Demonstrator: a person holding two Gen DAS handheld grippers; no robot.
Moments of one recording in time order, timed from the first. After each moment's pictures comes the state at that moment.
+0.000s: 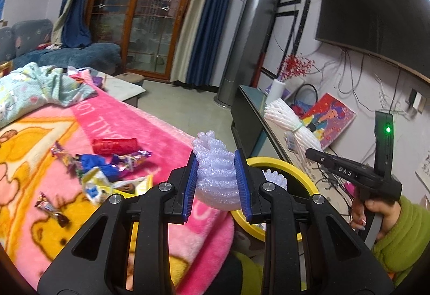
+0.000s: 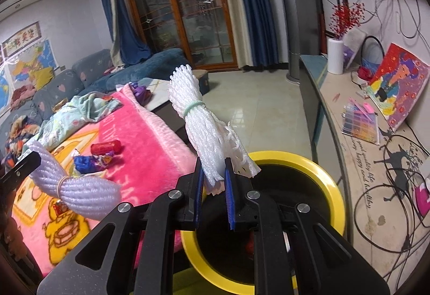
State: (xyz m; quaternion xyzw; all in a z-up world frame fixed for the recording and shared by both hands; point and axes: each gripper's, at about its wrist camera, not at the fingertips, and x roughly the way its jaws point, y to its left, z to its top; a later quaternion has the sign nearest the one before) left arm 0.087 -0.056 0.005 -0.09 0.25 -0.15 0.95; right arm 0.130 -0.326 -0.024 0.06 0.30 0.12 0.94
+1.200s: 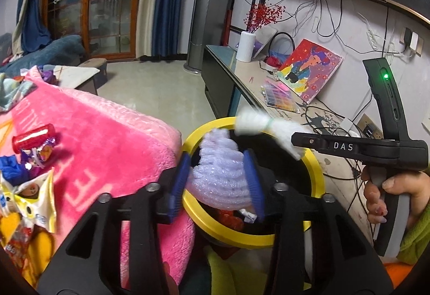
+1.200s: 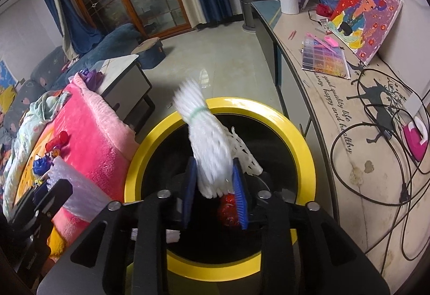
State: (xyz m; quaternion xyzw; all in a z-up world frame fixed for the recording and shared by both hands) left arm 0.146 -0.166 -0.062 -0.01 0.32 -0.22 0.92; right arm 0.158 -0.387 -0.083 0.12 0.42 0.03 0.90
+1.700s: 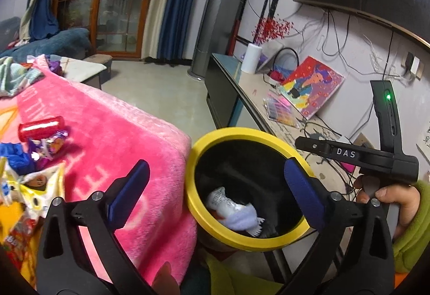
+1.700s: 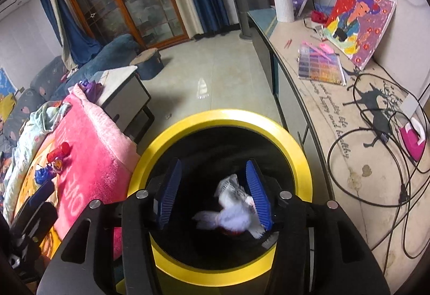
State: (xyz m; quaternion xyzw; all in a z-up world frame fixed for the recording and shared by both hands) left arm 0.139 -0.140 -0.051 -0.06 0.30 -0.21 0.93; right arm 0.152 -0.386 -0.069 0.12 0.38 0.02 0.92
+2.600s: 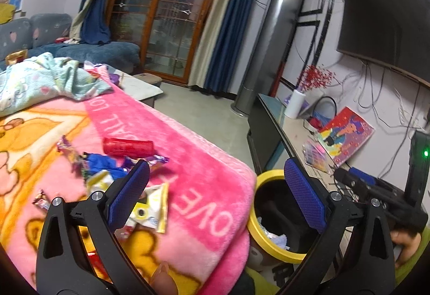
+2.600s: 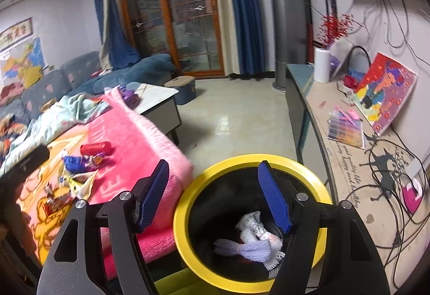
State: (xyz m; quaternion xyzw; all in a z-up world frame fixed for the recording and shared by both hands) left arm 0.110 -0.036 -0.010 -0.12 0.23 -0.09 0.96; right arm 0.112 -0.303 -0.020 0.02 0.28 0.10 0.96
